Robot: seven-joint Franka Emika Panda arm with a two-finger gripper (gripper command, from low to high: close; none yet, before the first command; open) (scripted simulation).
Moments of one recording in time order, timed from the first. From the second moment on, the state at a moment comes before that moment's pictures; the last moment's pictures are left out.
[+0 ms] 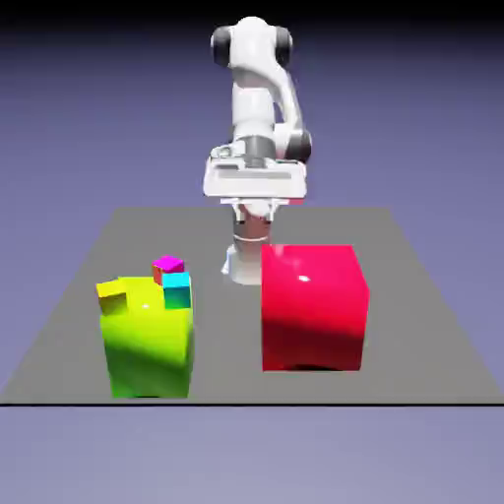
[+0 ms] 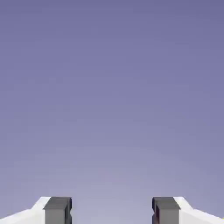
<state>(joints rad) 0.02 -0.56 0.02 -2.80 -0.04 3.04 0.75</state>
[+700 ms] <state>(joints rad) -0.13 0.19 -0.67 -2.26 0.21 2.37 0.71</state>
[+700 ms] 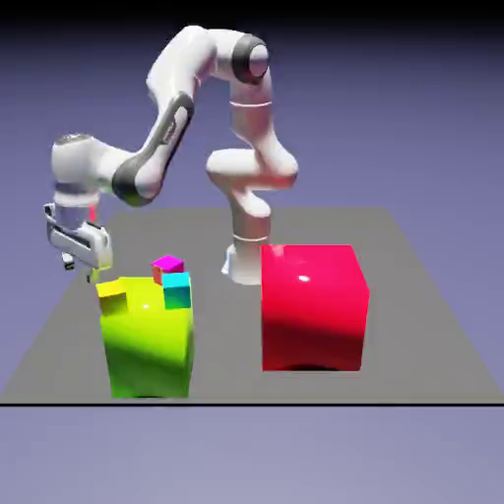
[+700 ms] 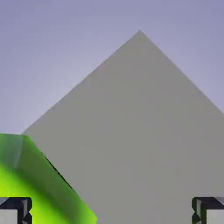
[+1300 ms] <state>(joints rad) -0.09 0.66 -0.94 -2.35 0.89 2.08 0.61</state>
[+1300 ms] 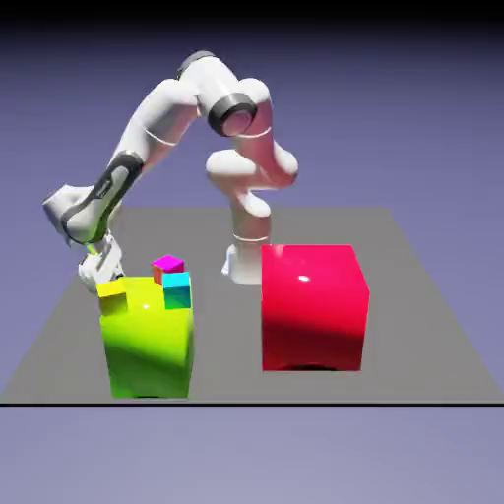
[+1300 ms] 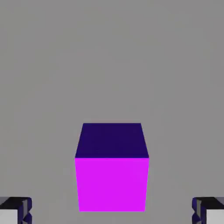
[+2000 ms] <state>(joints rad) -0.17 0.22 -0.68 -2.10 0.28 1.83 0.86</state>
